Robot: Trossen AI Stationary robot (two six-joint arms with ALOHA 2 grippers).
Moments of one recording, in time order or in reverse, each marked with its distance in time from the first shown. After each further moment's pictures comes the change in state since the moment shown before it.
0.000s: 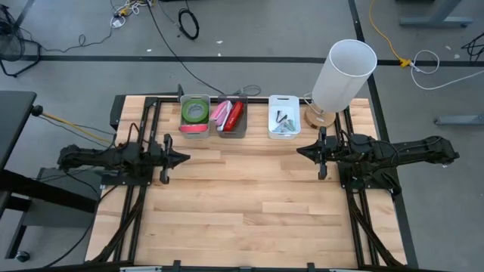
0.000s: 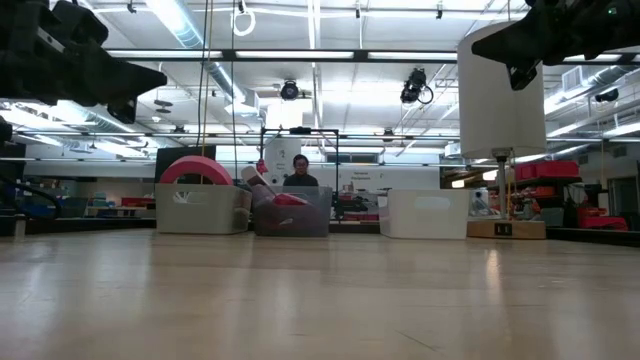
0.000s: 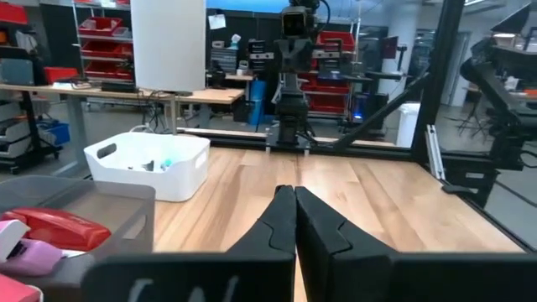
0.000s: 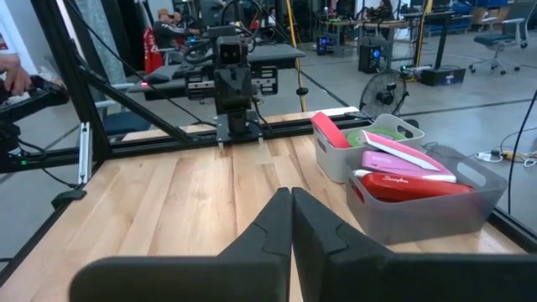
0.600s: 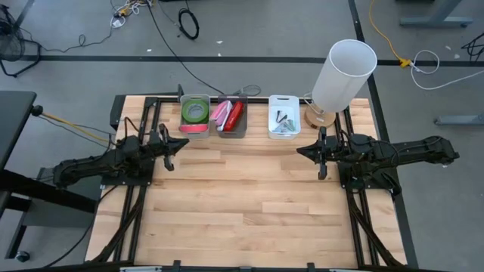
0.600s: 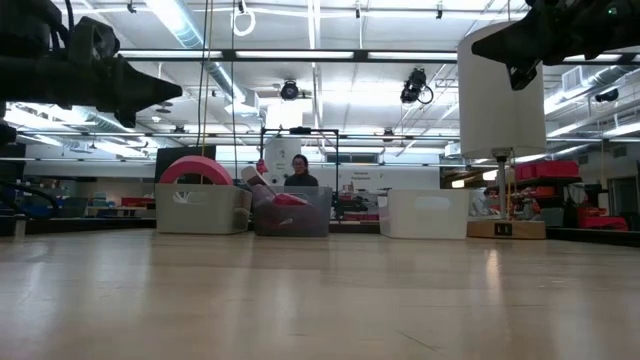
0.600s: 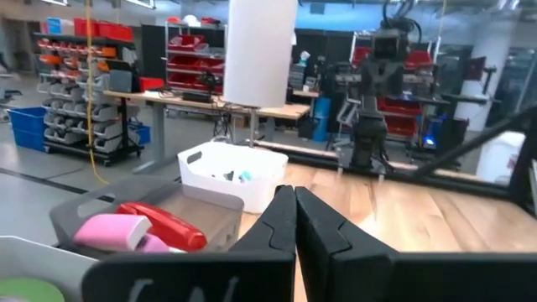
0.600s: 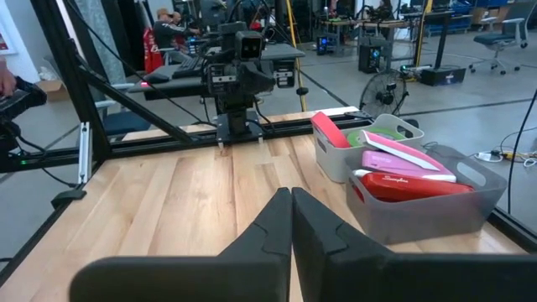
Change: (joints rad) left arm 0.300 0.021 0.000 0.067 0.072 -0.023; right arm 0.000 0.000 0.000 0.000 0.000 0.000
